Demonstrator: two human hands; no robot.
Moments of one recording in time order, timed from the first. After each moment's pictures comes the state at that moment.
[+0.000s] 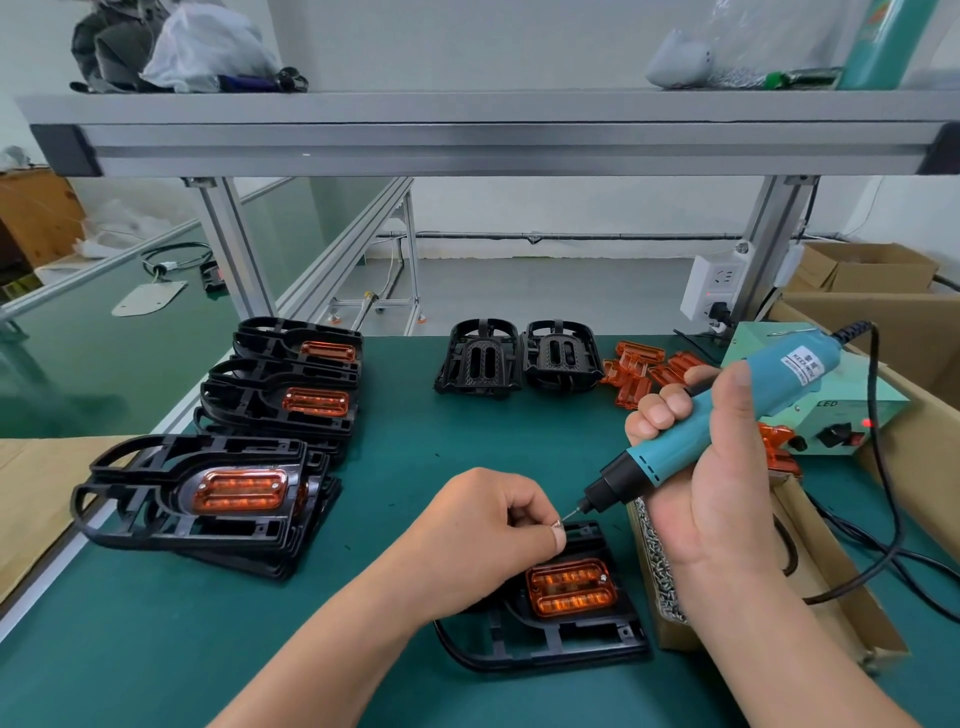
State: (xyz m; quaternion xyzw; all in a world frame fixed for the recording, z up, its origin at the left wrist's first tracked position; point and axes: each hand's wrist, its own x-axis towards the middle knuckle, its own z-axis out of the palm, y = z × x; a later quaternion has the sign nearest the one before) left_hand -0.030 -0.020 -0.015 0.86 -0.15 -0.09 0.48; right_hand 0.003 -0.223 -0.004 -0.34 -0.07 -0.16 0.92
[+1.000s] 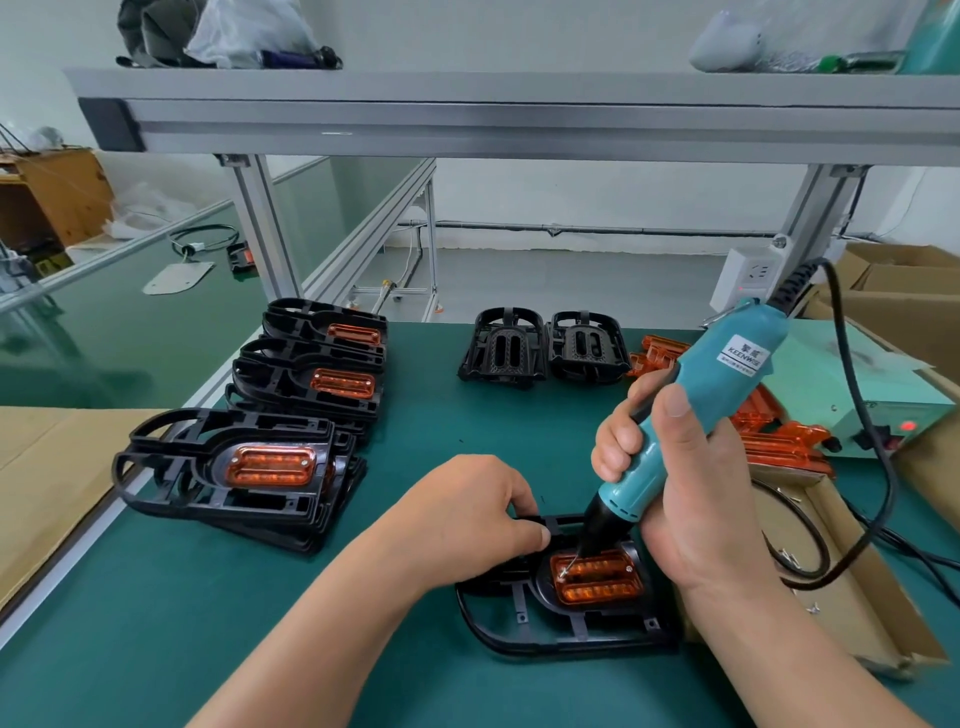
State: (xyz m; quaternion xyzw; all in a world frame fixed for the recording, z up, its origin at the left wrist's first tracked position) left_hand -0.019 0.002 -0.010 0.95 -0.14 -0.09 0.28; right_hand -0.023 -0.194 0.001 -0.49 -0.17 -0.05 0.85
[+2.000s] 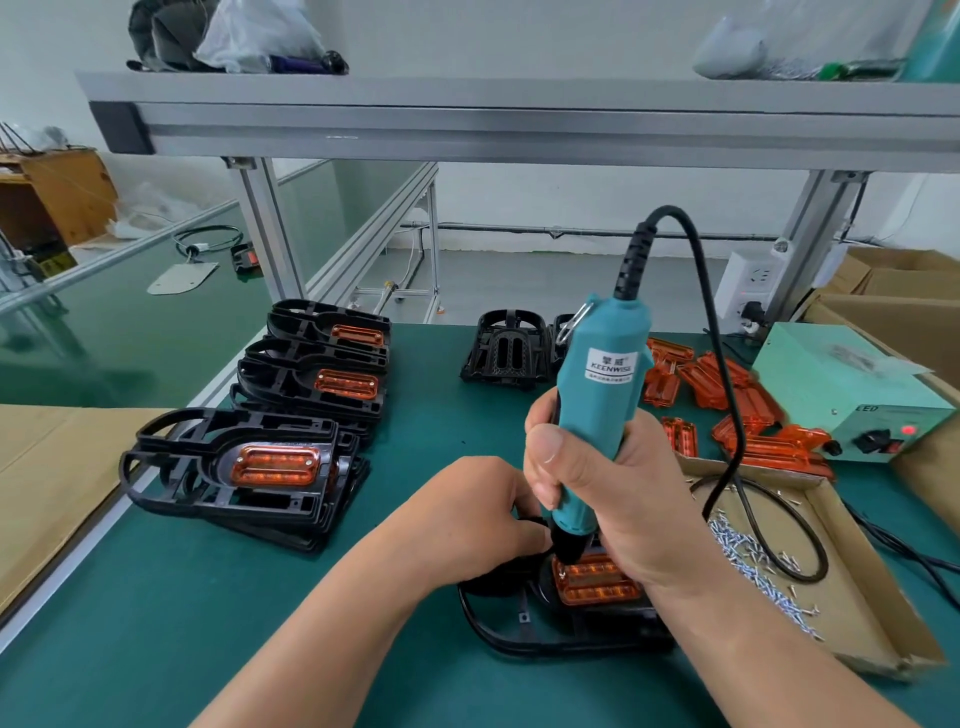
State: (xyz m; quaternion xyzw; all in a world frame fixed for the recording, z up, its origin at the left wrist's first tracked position) left_hand -0.024 -0.002 -0.006 0.94 -0.14 -0.10 0.30; right_hand -0.024 -0.164 0.007 -0.60 -0.28 0.00 0.74
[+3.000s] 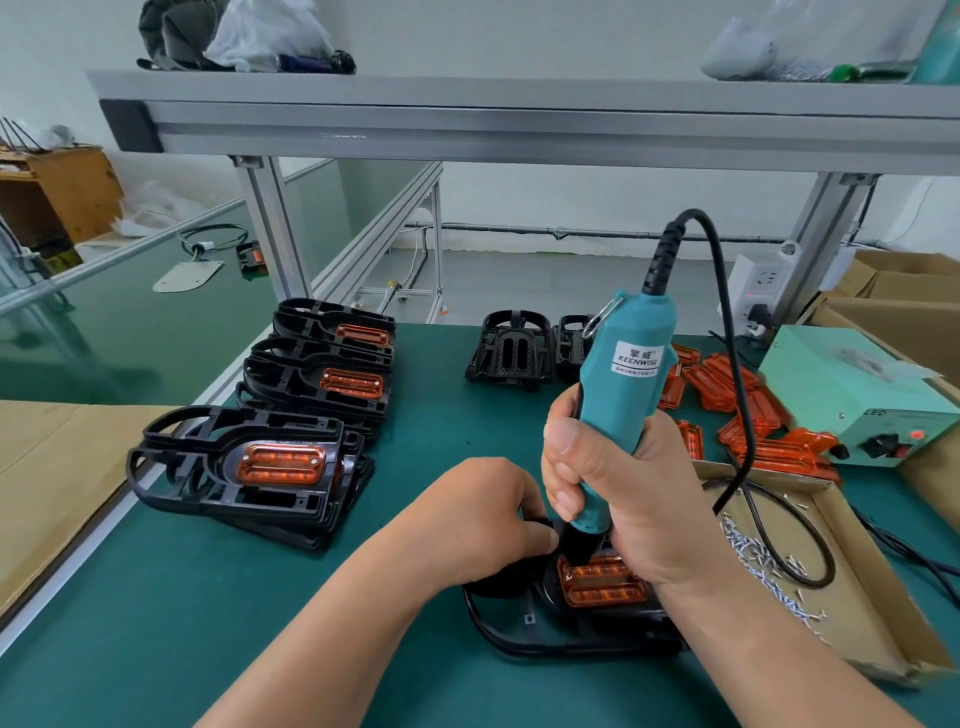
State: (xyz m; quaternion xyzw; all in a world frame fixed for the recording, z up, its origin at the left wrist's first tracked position) left_hand -0.020 -0.003 -0.008 0.95 -0.13 -0.11 0.28; right_hand -0.017 -0.168 0.000 -0.59 -0.27 0.01 0.76
